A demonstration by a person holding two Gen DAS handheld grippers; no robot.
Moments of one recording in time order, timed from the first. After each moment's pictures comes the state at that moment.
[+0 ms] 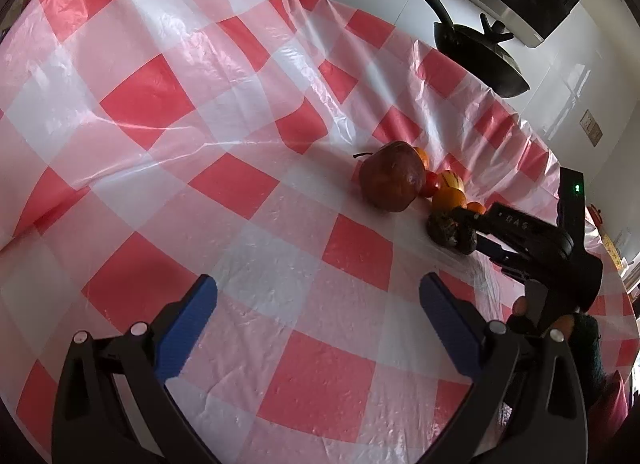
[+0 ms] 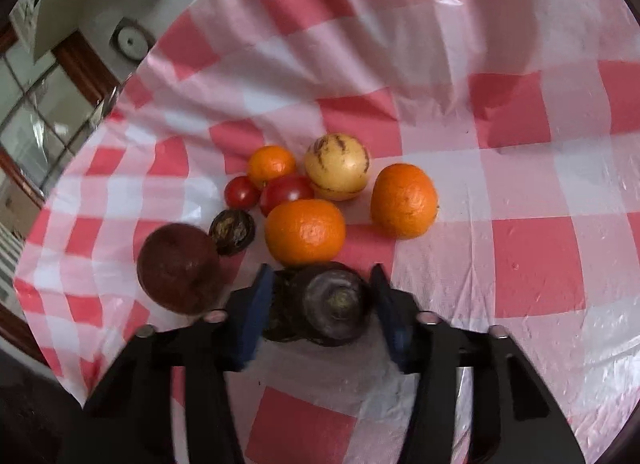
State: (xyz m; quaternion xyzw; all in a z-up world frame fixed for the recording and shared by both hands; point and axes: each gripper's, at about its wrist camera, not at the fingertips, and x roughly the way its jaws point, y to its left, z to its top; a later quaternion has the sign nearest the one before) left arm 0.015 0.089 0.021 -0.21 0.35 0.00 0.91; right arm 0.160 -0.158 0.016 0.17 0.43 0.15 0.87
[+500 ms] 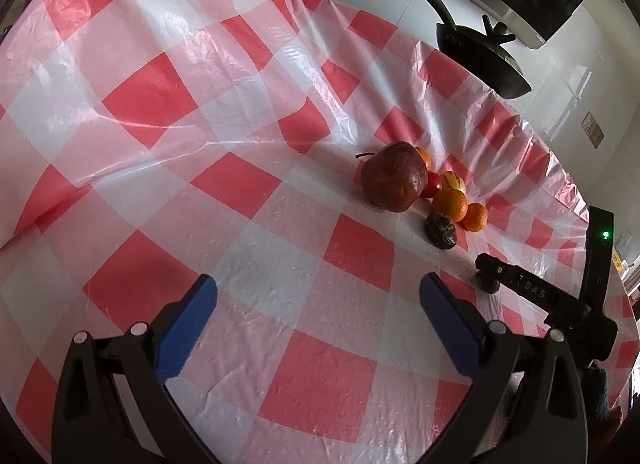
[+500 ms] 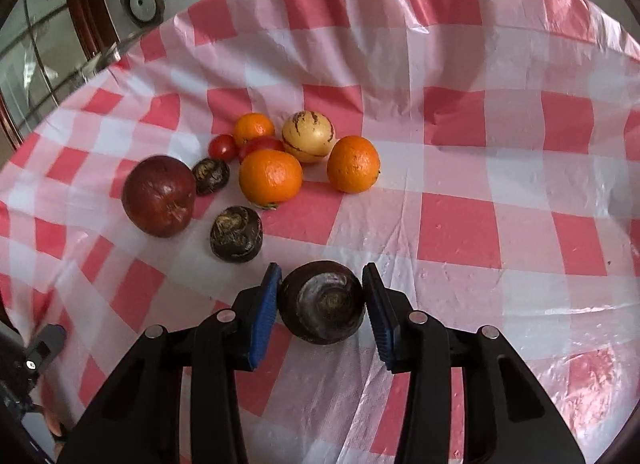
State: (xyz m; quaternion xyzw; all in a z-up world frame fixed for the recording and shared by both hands) left arm 0.015 0.089 0.021 -0.21 0.35 0.00 0.91; right arm 0.106 -0.160 0.020 0.05 0.42 0.10 0.90
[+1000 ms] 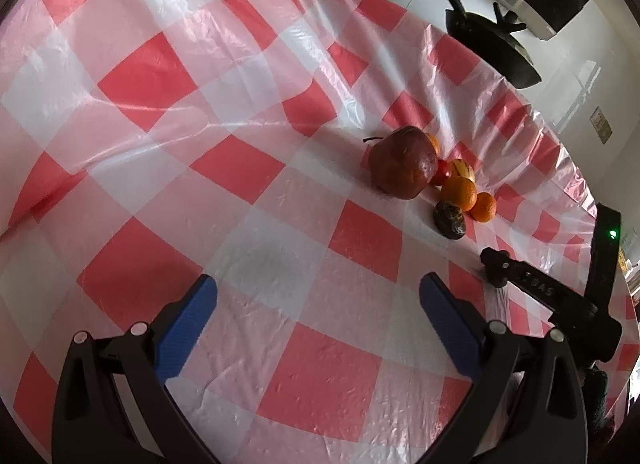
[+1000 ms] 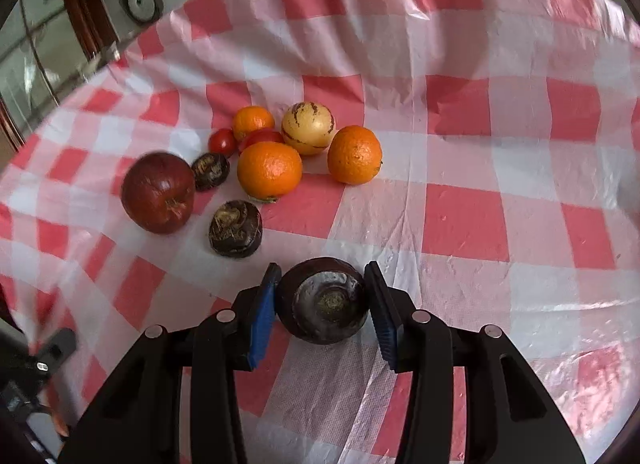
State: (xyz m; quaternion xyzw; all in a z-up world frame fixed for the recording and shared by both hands) left arm 0.022 0.088 0.017 -0.21 0.39 0.01 0.90; right arm 0.109 -0.174 0.016 0.09 0.43 0.12 0.89
